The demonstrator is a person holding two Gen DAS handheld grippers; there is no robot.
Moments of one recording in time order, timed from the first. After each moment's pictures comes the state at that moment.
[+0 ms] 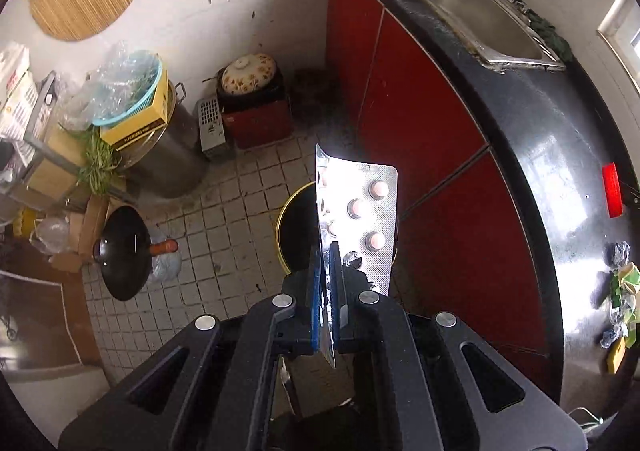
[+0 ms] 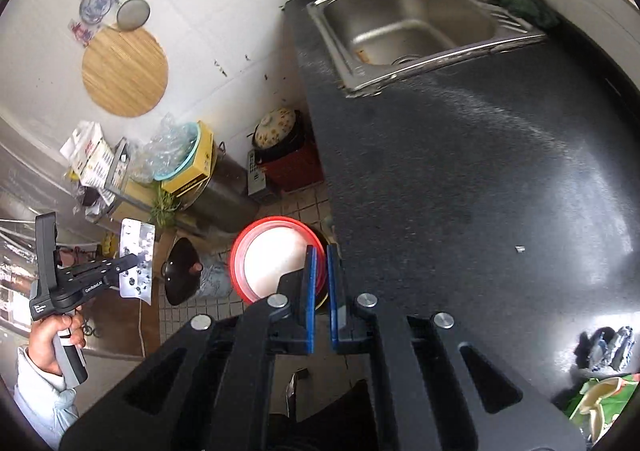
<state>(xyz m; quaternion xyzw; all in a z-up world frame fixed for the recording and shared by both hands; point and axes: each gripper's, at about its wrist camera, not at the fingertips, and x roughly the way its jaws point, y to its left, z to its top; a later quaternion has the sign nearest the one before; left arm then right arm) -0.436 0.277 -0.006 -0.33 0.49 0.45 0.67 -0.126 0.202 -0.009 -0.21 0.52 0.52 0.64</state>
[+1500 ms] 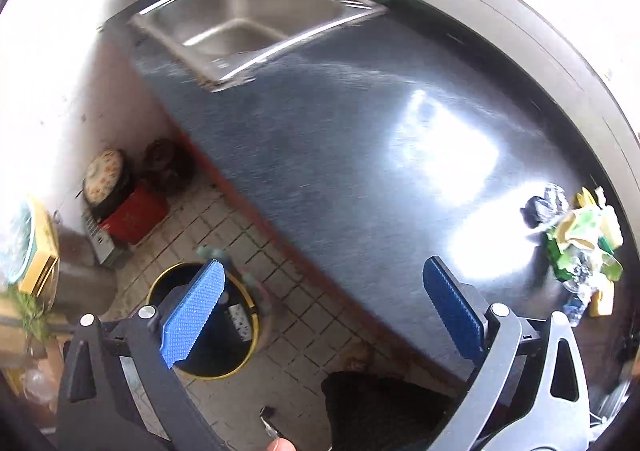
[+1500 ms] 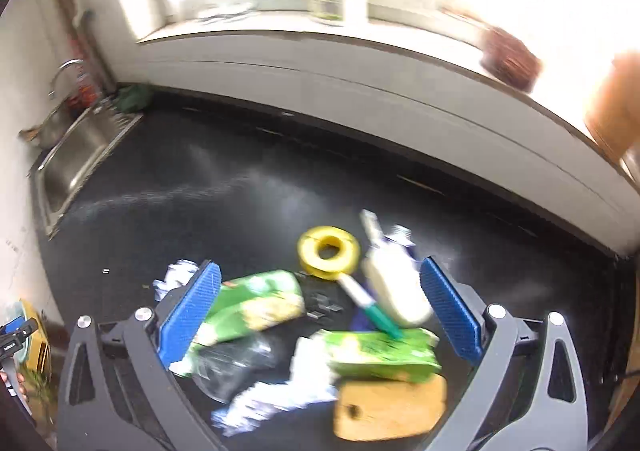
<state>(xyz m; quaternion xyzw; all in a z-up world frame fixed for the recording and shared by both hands) -0.187 0.211 -0.001 -0.19 0.51 0.21 0.81 0.083 -0.176 0.035 -0.13 0.44 0.15 0.88</state>
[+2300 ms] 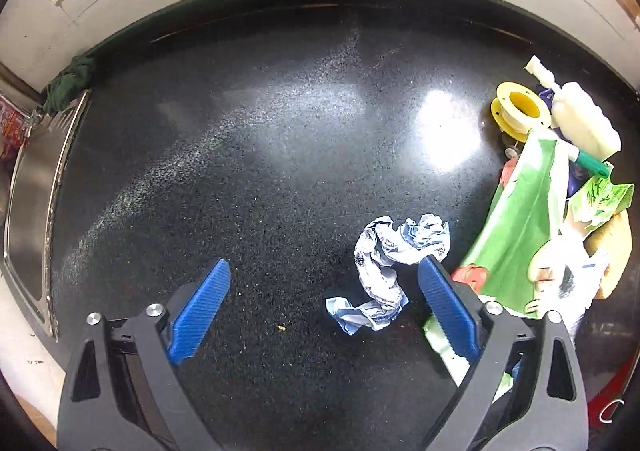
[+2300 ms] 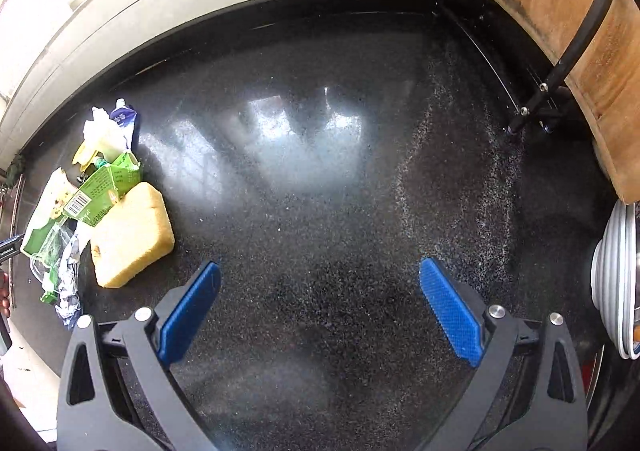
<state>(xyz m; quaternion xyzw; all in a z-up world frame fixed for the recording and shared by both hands) 0.072 0.024 -0.056 0.05 0.61 0.00 0.79 -0.070 -0.441 -0.021 0.04 0.53 -0.06 0.84</state>
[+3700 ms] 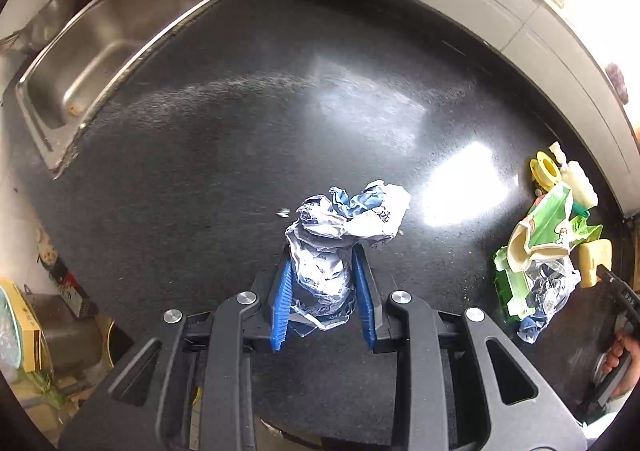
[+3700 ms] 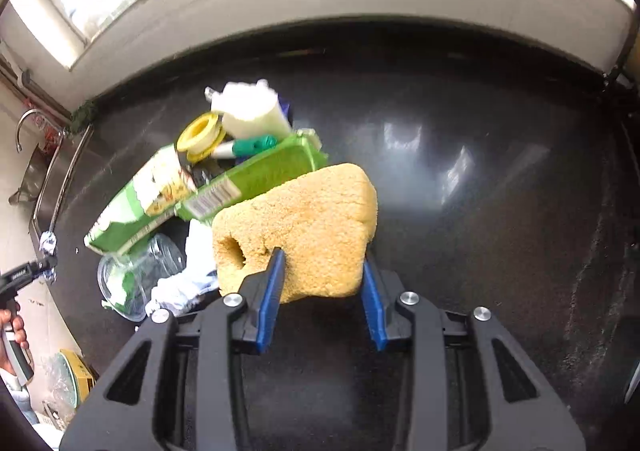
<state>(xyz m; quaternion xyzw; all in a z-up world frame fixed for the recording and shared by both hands) -0.090 0.155 -0.017 -0.16 0.56 0.11 0.81 -0.064 -0.365 0.079 0.01 0.52 0.09 0.85</state>
